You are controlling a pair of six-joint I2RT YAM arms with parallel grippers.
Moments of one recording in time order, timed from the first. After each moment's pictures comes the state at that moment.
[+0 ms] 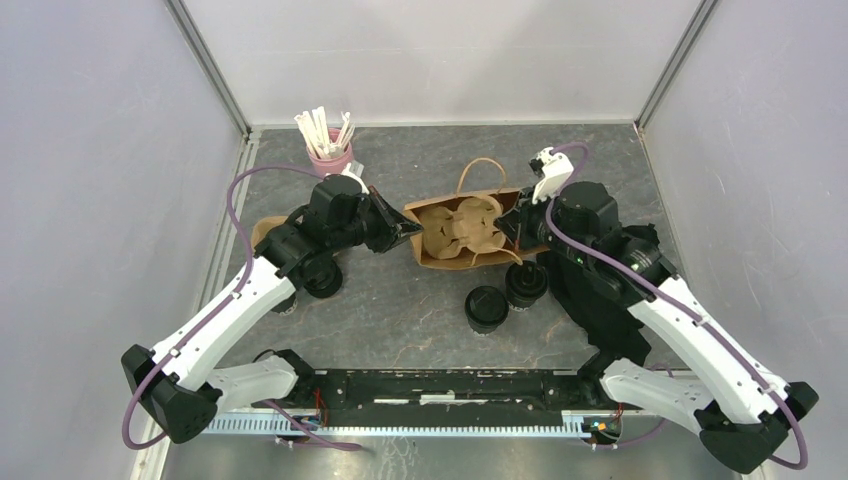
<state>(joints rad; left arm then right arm) -0.67 1.10 1.13 -0.55 0.11 -1.15 0.66 0.96 1.14 -0.55 0.00 0.33</state>
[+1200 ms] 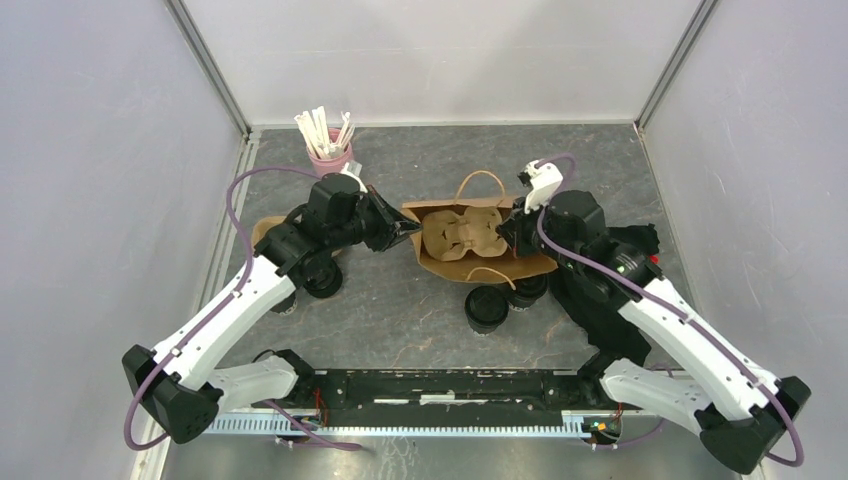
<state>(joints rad) -0.65 1.11 1.13 -0.54 0.12 -1.18 0.66 0.94 1.02 -0.48 0.03 0.23</state>
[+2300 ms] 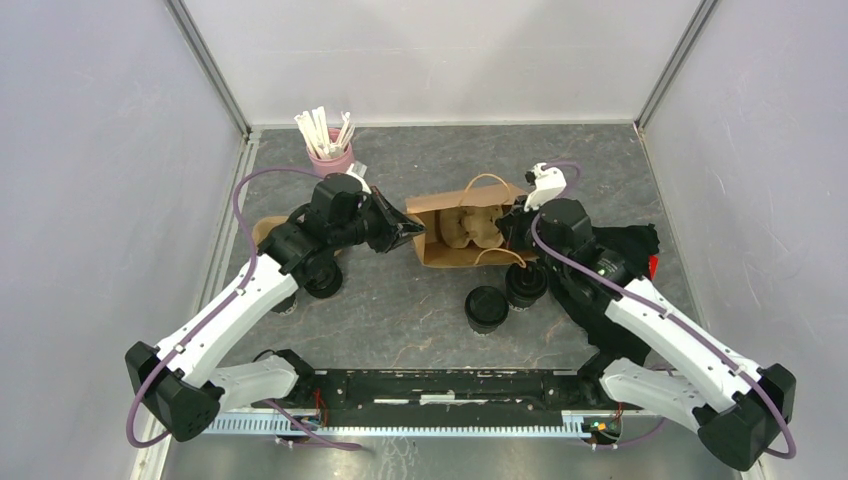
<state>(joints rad) -0.64 1.12 1.11 -0.52 0.17 -1.18 0.66 0.98 0.87 -0.27 0.20 0.36</state>
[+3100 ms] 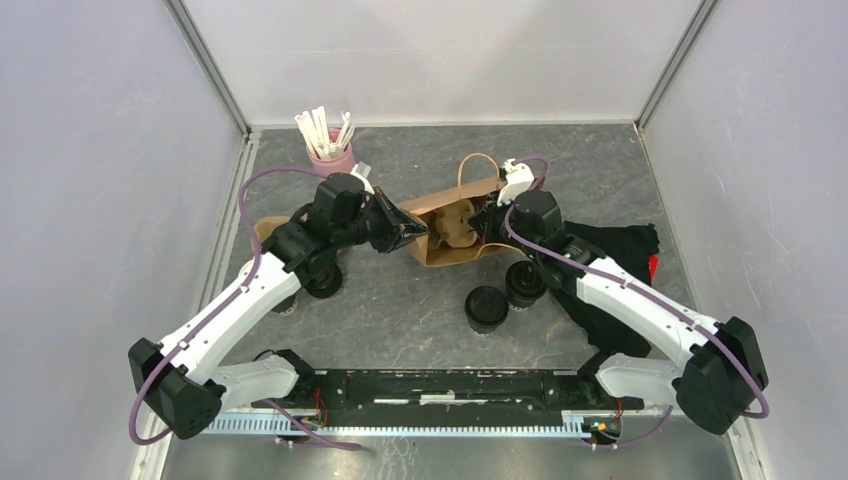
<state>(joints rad) -0.64 1.13 1.10 -0.49 0.22 -1.18 0.66 1.19 0.85 -0.02 0.04 0.38</state>
